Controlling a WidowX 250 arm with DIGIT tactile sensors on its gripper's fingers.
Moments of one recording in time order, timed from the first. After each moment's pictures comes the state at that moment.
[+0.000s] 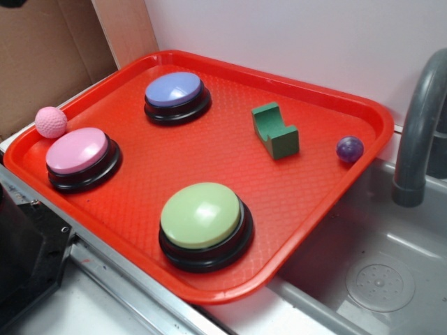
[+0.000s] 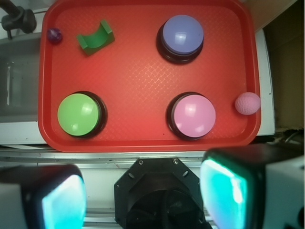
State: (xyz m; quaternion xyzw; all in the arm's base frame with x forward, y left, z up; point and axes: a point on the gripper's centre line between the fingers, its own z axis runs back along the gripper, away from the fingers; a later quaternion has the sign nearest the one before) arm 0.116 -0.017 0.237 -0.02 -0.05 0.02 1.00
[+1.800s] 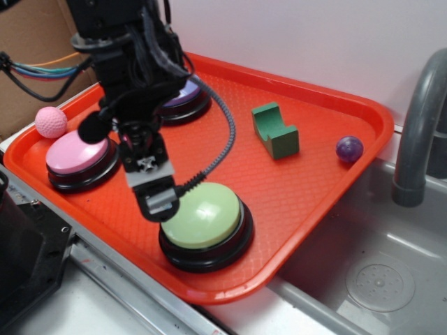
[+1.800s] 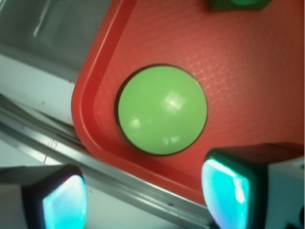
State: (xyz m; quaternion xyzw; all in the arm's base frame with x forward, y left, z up) arm 0.133 -0.132 0.109 -0.05 0.00 -0.20 0.98
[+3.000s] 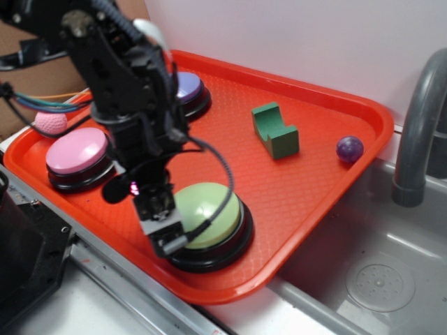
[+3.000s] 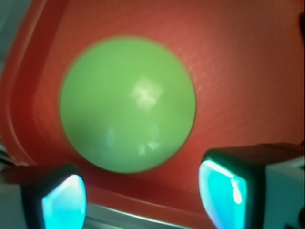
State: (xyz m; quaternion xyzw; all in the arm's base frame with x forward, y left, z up) arm 0.134 -0.110 0.057 0.01 -0.02 -0.16 0.99
